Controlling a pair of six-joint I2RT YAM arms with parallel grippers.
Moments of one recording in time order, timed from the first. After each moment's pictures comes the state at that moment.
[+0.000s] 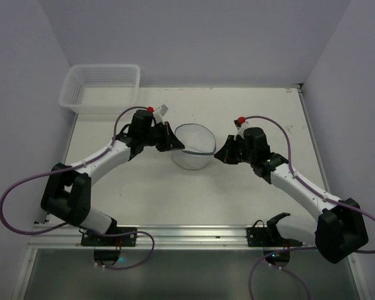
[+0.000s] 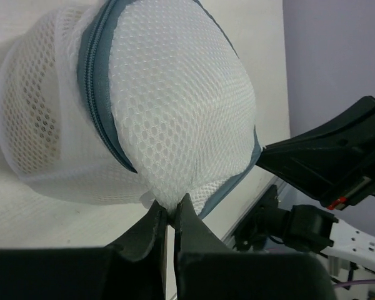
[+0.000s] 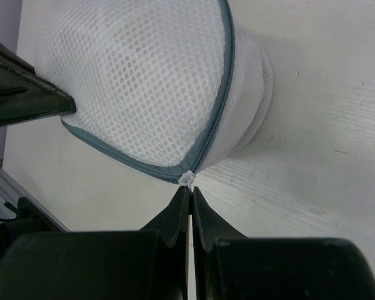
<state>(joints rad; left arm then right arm) -0.44 1.46 0.90 -0.07 0.50 -0.75 0.46 1.17 0.72 -0.14 -0.24 0.56</state>
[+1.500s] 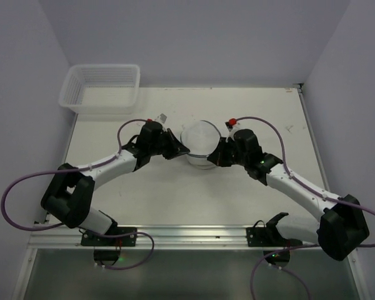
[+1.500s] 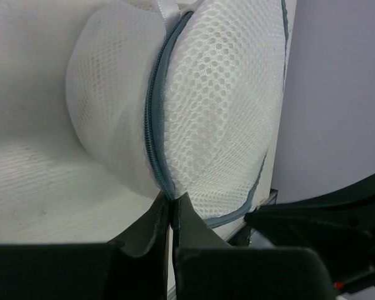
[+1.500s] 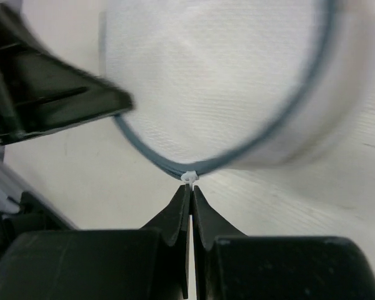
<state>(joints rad) -0.57 1.50 0.84 0.06 0.28 -1.04 0.61 1.21 0.76 -0.14 -0.18 0.61</state>
